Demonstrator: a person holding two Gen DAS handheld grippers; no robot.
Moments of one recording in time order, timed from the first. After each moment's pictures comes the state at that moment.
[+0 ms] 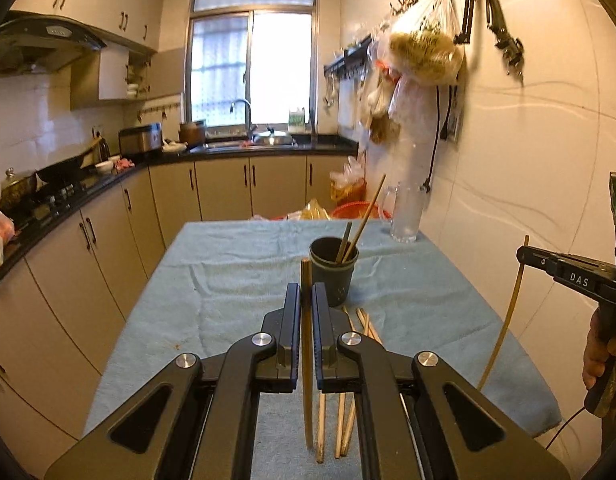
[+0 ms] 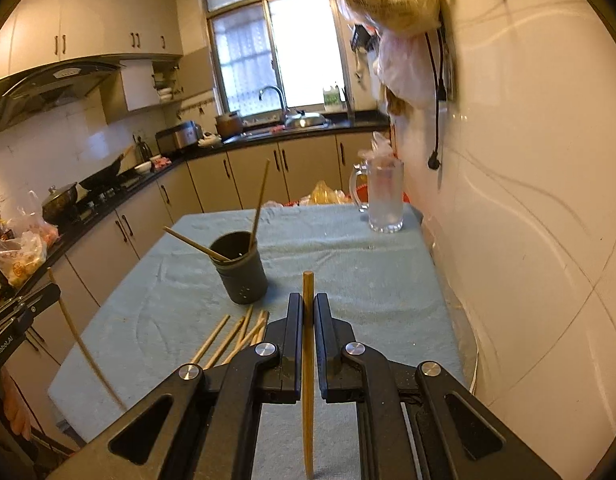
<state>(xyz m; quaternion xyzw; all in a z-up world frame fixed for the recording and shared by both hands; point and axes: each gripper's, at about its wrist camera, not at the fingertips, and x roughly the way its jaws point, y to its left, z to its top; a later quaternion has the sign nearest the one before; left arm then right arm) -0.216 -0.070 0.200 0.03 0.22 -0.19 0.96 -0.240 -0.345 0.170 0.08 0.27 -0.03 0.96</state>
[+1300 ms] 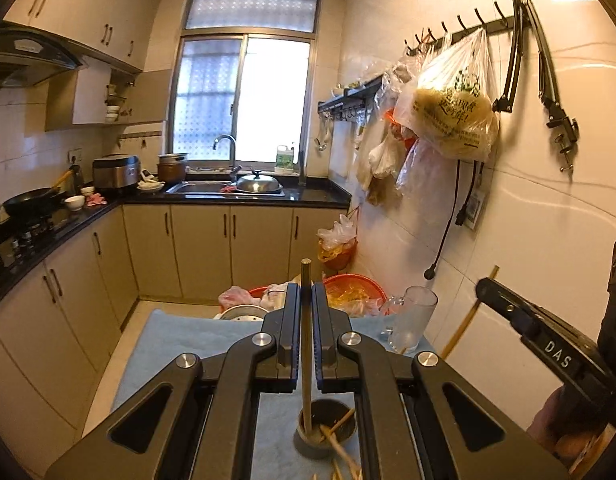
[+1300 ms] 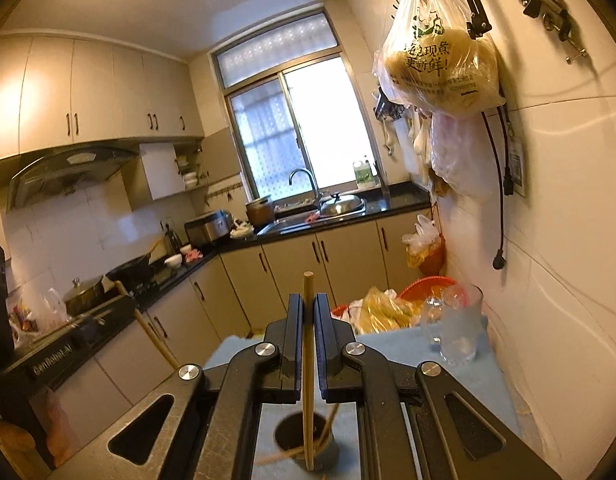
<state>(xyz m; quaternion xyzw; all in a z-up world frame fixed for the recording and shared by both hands) -0.008 -0.138 0.315 -0.01 0.18 -0.22 0.96 -0.069 -0.328 0.274 0.15 0.13 0.01 0.98</state>
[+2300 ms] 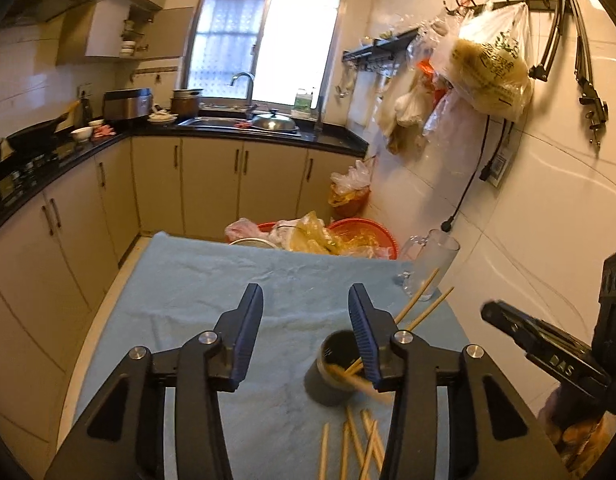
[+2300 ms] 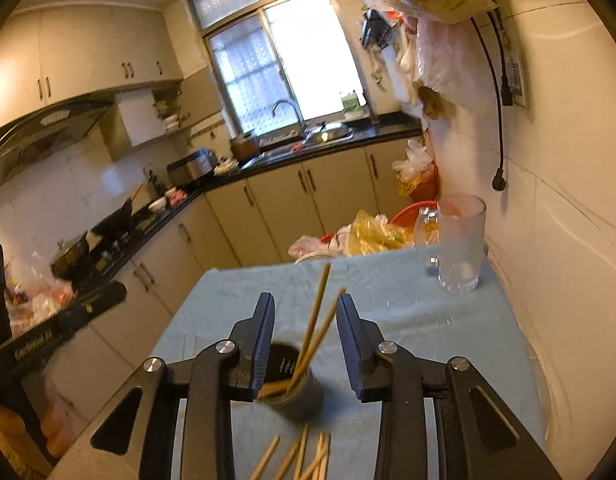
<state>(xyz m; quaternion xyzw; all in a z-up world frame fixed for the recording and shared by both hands) -0.007 -0.091 0.232 -0.05 0.28 -0.19 0.94 -0.063 -0.339 0.189 0.15 0.27 0.03 0.95</state>
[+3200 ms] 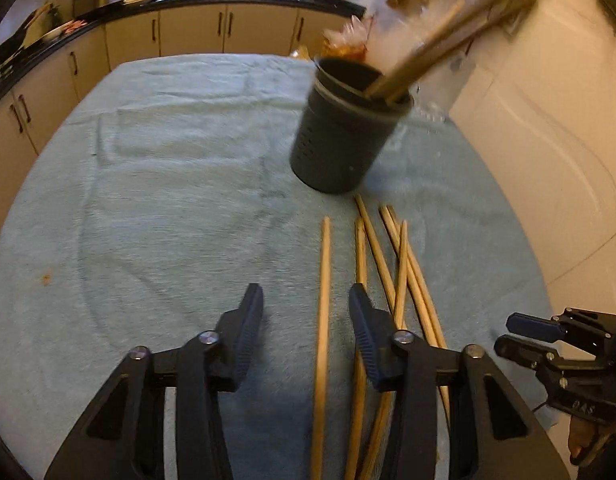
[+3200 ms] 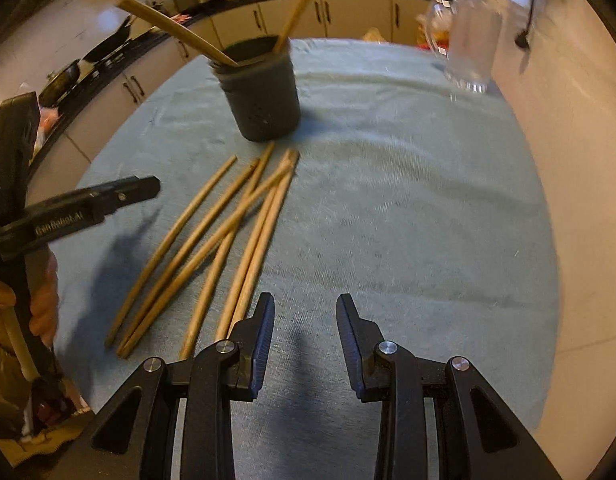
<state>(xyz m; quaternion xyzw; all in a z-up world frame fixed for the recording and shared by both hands) -0.047 -0.127 0.035 0.01 0.48 -0.22 0.85 -0.135 -0.322 0.019 0.07 0.52 0.07 0.85</state>
